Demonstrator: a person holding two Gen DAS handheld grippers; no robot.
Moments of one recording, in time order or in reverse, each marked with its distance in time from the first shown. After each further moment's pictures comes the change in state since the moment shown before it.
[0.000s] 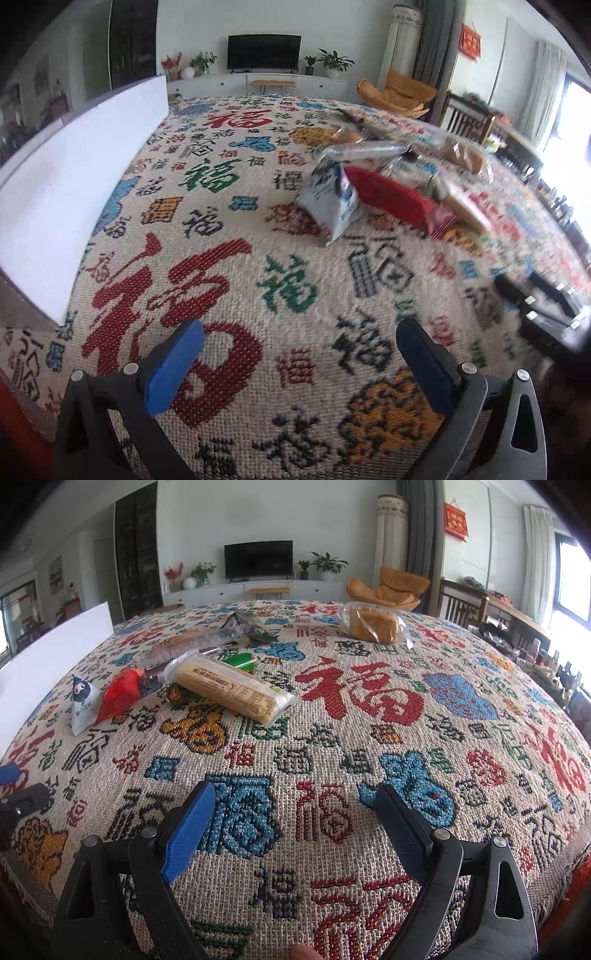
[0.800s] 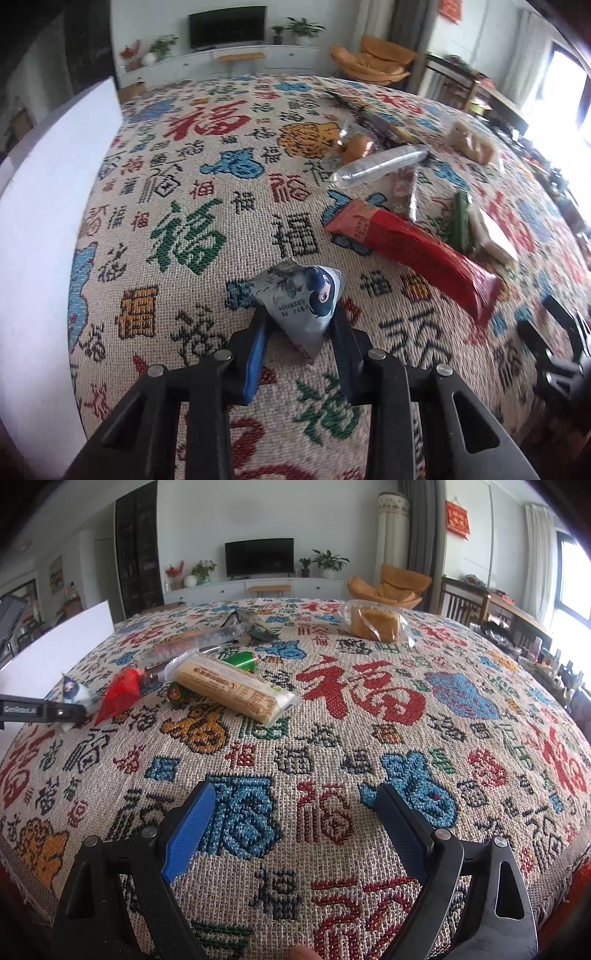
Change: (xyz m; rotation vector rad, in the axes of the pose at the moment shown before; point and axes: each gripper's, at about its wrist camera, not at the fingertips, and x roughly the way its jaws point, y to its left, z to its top) left arm 0.056 0.017 0.083 0.150 0.167 -0.055; right arm 0.001 0.000 0.001 0.000 0.003 0.001
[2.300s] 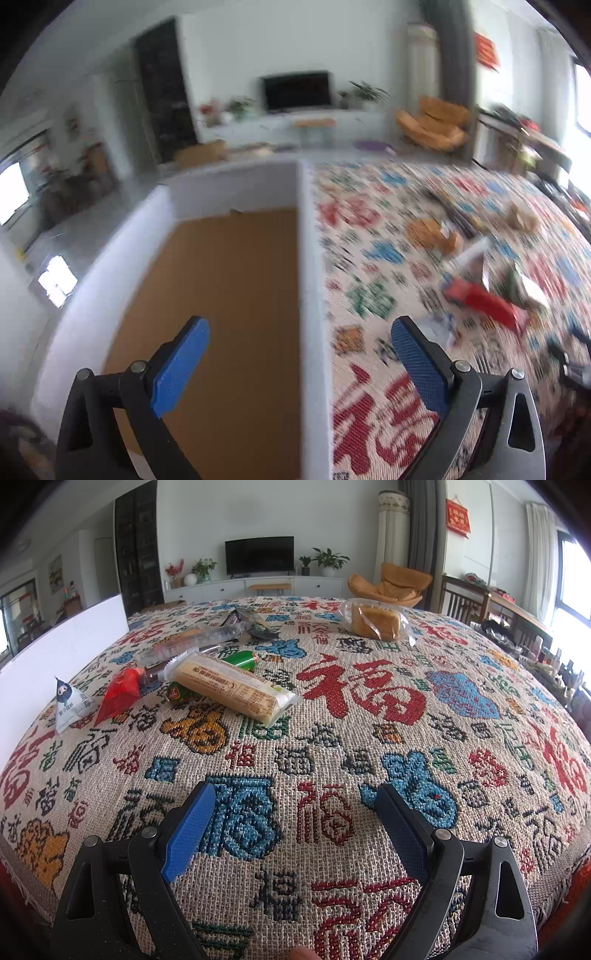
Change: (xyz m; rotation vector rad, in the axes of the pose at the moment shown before) left arm -0.159 0.075 -0.018 -0.095 -0.325 0.354; right arm 0.001 0.000 0.001 0.001 0.003 0.002
